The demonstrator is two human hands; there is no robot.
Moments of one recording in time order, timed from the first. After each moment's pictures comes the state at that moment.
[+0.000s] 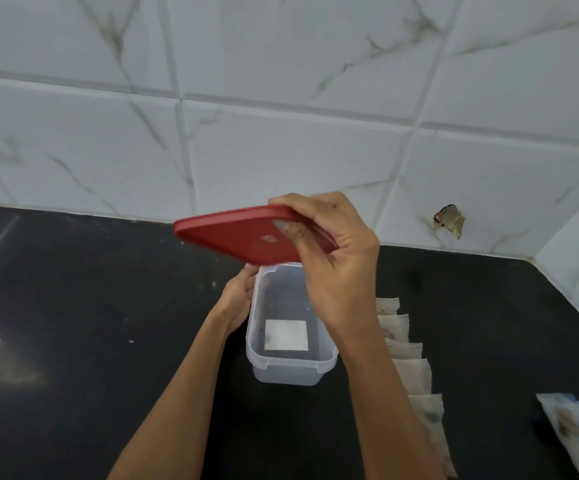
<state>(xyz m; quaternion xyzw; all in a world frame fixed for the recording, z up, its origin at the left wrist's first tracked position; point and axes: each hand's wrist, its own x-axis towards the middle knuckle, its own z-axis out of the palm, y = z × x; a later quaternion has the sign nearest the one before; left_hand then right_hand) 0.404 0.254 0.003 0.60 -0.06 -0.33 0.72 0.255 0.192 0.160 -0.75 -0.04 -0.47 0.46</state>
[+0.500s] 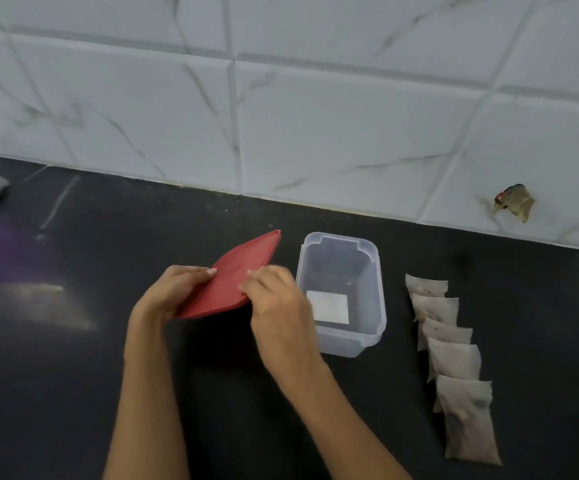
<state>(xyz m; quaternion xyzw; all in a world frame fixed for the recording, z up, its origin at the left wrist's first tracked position) 0.413 0.404 0.015 0.77 0.02 -0.26 0.58 0.272 0.275 0.058 -0.94 -0.02 -0.30 0.17</state>
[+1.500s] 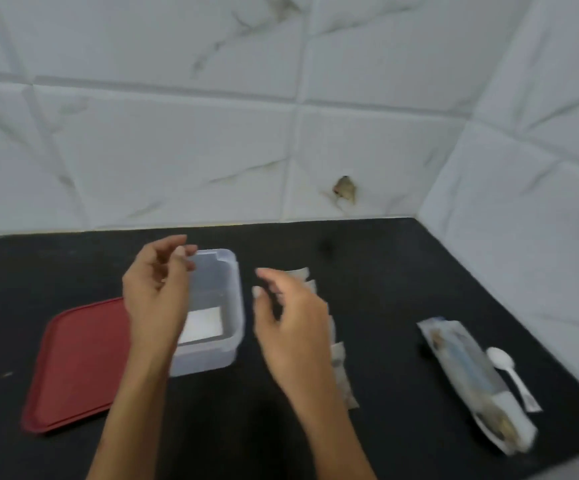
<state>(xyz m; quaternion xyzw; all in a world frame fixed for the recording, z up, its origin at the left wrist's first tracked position) 0.274 0.245 0.101 0.68 -0.17 0.00 0.71 0.151 0.168 0.108 -0.84 0.27 -0.31 0.34</state>
